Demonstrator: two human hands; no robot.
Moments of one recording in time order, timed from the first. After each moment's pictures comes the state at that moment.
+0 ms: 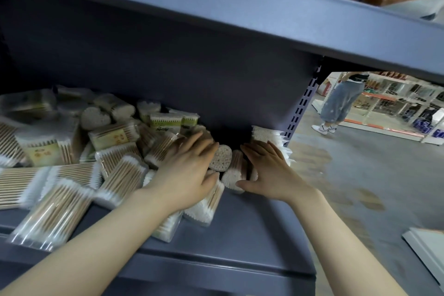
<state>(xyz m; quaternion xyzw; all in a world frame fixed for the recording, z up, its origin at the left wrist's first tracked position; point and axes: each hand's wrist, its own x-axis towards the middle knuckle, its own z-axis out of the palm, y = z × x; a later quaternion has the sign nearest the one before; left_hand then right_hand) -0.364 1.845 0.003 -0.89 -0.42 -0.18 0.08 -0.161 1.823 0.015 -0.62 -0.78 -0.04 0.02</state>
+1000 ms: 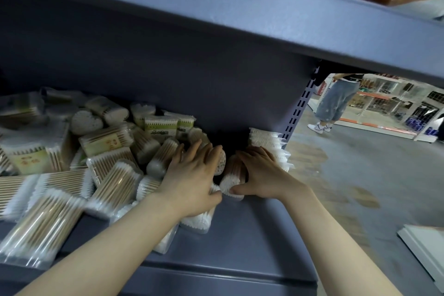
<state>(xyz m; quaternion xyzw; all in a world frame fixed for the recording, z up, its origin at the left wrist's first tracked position) -0.345 1.846 0.001 -0.88 -0.46 -0.09 0.00 -0.168 1.843 0.012 -0.64 -0.77 0.01 0.01</state>
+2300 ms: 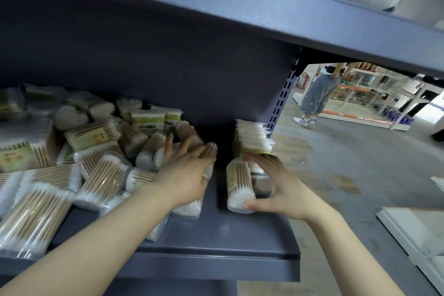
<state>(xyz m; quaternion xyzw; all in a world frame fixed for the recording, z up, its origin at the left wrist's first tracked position) -0.338 1.842 0.001 -0.89 -0.45 -0.06 -0.02 -0.146 1.757 0.020 -0.61 -0.75 0.14 0.20</state>
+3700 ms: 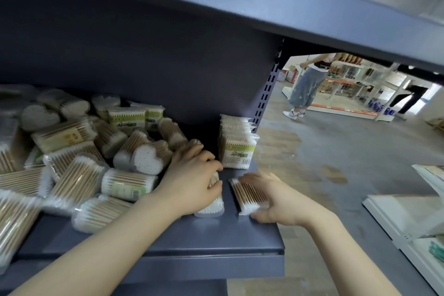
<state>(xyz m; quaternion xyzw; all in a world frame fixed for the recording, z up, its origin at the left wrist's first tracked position) -0.306 1.828 -0.008 -0.92 -0.35 -0.16 -0.02 -0.108 1.750 -0.011 -0.65 -0.74 0.15 0.05</state>
